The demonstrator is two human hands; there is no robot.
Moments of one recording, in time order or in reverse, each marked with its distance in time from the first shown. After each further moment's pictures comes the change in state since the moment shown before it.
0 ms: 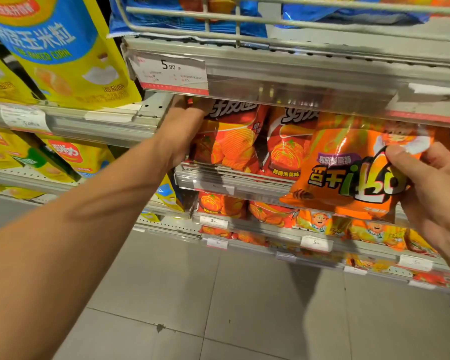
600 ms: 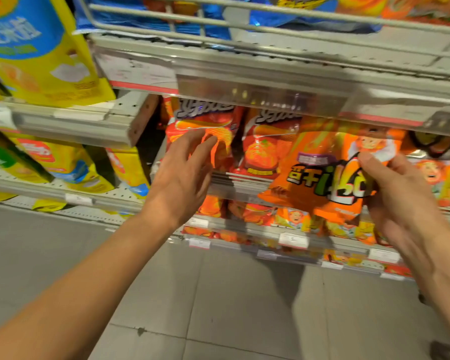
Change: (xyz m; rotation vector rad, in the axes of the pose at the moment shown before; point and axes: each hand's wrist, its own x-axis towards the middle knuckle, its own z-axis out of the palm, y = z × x) left_hand -0.074 -0.065 0.012 0.979 -0.033 0.867; right_hand -0.012 -0.001 -0.005 0.139 0.015 0.085
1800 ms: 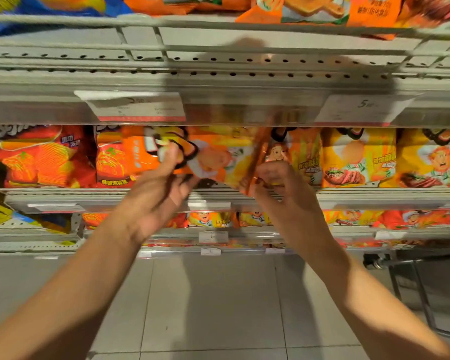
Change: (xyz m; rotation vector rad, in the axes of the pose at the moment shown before) left_hand 0.084 0.190 0.109 -1.596 -0.144 -0.826; right_hand 0.015 -0.002 -0.141 -0.785 -0.116 -0.299
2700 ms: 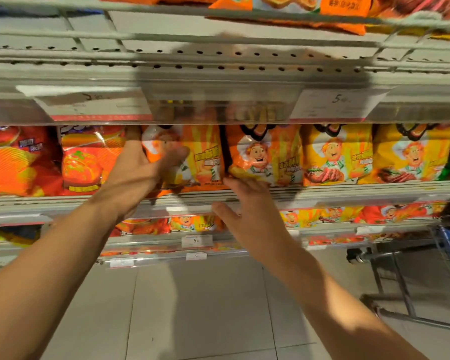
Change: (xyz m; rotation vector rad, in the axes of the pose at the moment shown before) left_hand 0.023 0.012 0.011 0.671 -0.088 0.419; right_hand 0.005 0.018 0.025 -0.307 -0.182 -0.014
